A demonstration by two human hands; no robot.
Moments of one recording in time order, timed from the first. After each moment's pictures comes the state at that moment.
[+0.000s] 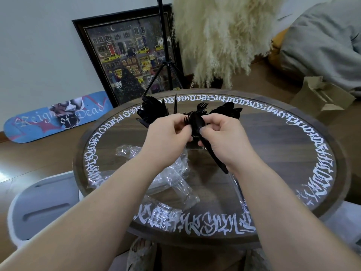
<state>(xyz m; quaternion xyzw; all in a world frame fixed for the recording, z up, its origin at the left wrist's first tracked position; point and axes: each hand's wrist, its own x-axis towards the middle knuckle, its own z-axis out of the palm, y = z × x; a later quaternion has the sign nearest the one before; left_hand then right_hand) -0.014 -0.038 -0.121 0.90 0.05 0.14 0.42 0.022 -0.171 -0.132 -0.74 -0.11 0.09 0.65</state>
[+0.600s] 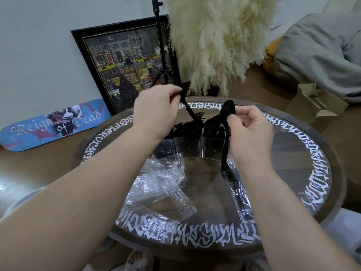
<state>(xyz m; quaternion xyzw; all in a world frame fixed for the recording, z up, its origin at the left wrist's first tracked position) 0.043 -0.016 -0.088 0.92 0.00 0.34 0.18 0.037 -0.189 -0.124 -0.69 0.02 -0.13 0.71</state>
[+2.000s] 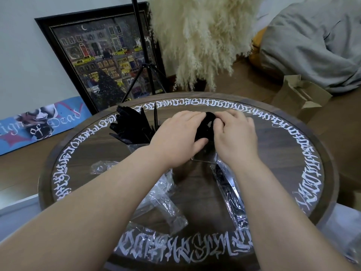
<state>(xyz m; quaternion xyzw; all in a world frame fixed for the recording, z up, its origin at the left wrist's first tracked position) 0.065 -0.056 -0.140 0.98 -0.16 0.09 0.09 0.083 -0.197 -0.156 -0.94 -0.03 -0.12 0.32</state>
